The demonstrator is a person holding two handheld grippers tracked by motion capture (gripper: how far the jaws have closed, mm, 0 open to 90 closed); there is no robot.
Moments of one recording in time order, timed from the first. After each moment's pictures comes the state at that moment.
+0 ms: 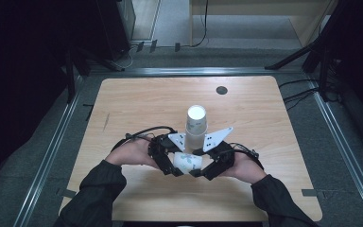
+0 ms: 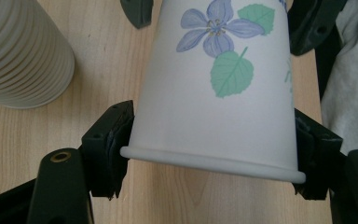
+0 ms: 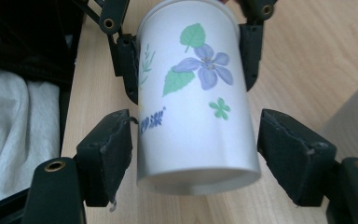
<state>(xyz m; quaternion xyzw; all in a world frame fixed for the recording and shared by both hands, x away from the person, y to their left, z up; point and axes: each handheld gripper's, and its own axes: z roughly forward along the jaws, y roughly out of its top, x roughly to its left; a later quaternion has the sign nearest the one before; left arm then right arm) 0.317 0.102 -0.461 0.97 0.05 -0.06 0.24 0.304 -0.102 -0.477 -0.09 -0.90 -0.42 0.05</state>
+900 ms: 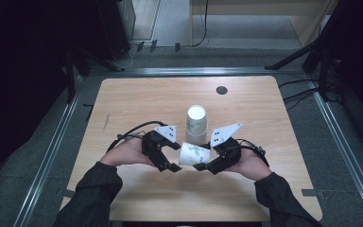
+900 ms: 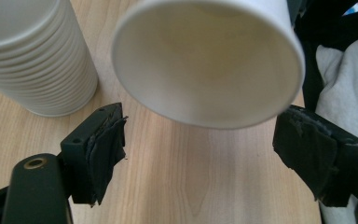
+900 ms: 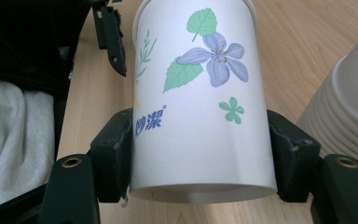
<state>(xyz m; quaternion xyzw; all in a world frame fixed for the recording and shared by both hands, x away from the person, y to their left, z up) 0.320 0.130 -0.451 0.94 0.10 -0.06 0.33 0.310 -0.120 -0.462 -0.09 -0.89 -0.45 0.03</state>
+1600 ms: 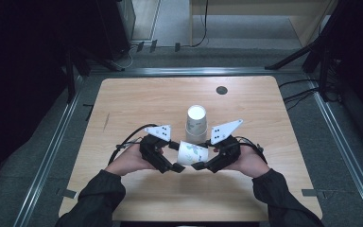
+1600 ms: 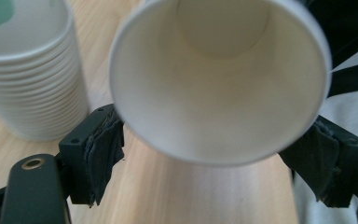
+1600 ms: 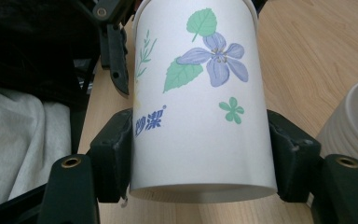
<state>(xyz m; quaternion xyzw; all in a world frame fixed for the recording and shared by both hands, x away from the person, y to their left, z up) 0.310 0.136 -0.461 0.89 0.13 -0.08 0.44 0.314 -0.117 -0.459 -0.07 -0.88 -0.47 0.06</state>
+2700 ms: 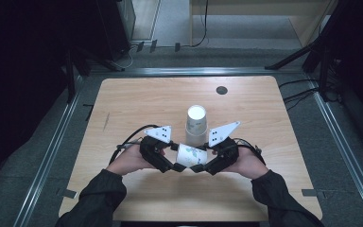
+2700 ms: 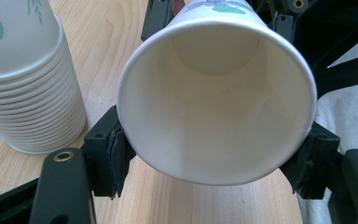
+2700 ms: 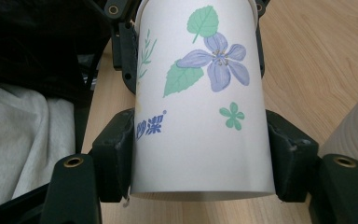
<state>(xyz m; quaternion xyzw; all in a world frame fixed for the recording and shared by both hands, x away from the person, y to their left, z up) 0.309 0.135 -0.460 0.89 0.11 -0.07 0.44 0.310 -0.113 -0.462 -0.07 -0.88 -0.46 0.07</state>
